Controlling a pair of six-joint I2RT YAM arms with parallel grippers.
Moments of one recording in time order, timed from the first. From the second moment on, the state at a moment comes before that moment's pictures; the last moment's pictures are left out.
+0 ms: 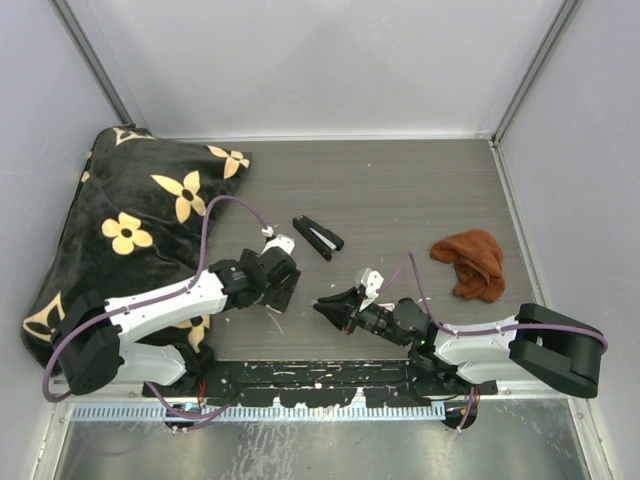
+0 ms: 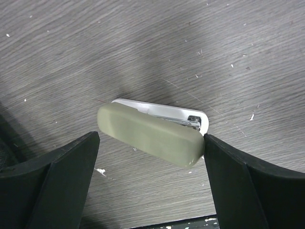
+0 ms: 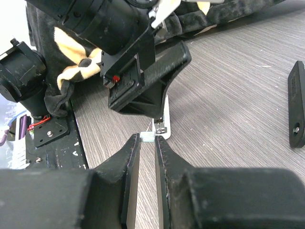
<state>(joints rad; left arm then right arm) -0.93 1.29 0.81 -0.62 -0.40 -0.43 1.12 1.15 0.09 1.12 0.03 0.22</state>
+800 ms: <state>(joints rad) -0.86 1.21 0.80 -0.69 -0.41 -0.44 1.12 1.14 0.09 1.13 0.03 0.23</state>
